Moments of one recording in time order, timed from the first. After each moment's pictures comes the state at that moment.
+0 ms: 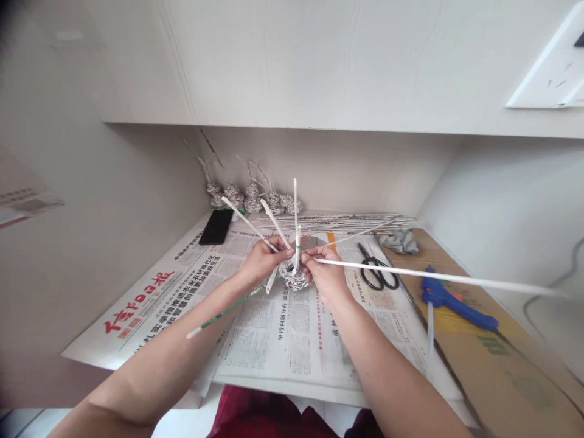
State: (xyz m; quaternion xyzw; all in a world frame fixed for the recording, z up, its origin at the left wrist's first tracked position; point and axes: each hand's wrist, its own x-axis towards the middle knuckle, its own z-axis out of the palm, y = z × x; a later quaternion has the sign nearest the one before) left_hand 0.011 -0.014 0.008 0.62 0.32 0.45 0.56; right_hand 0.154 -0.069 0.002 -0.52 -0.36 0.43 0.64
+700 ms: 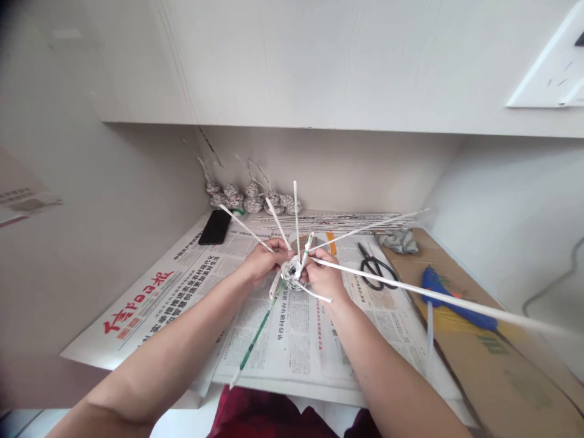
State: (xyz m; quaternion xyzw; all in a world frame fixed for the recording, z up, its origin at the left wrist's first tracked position) left_hand 0.014 -0.016 0.012 0.54 0.37 0.40 0.64; right_hand 0.152 -0.071 -0.003 -0.52 -0.39 0.44 0.62
